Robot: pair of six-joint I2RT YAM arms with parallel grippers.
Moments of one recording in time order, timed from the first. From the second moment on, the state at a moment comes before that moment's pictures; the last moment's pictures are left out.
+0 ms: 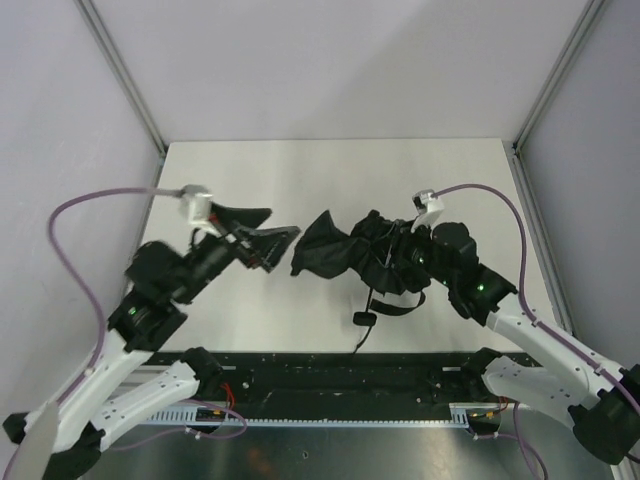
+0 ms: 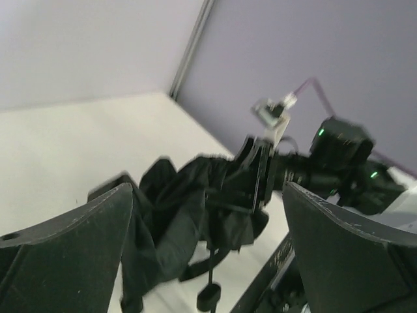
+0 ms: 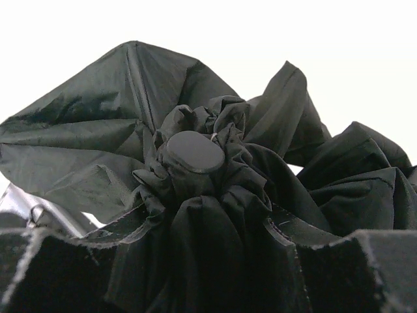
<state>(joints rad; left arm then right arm) -0.73 0.62 0.94 -0.10 0.04 -0.44 0.67 0.90 0.72 -0.05 -0.08 0.47</state>
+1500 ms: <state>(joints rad) -0.71 0.72 0.83 -0.31 0.33 -0.14 0.33 0.90 0.87 0.02 -1.25 0.62</state>
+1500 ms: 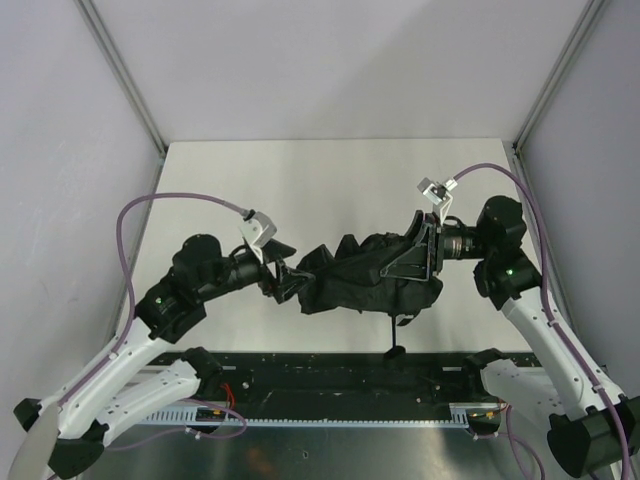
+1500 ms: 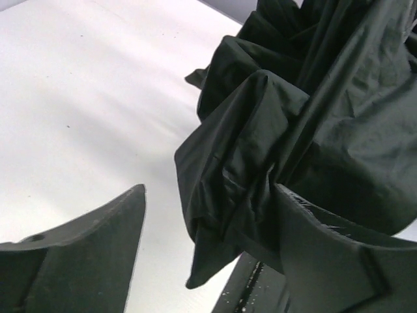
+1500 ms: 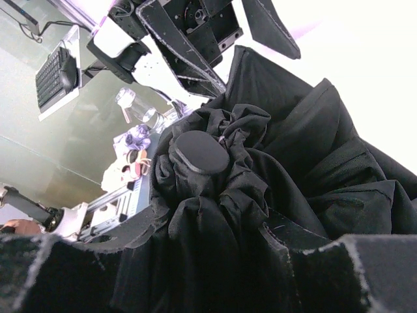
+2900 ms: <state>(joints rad) -0.70 0.38 0.68 -0.34 -0.40 -0.34 0.48 1.59 1.37 0.12 0.78 -0.60</state>
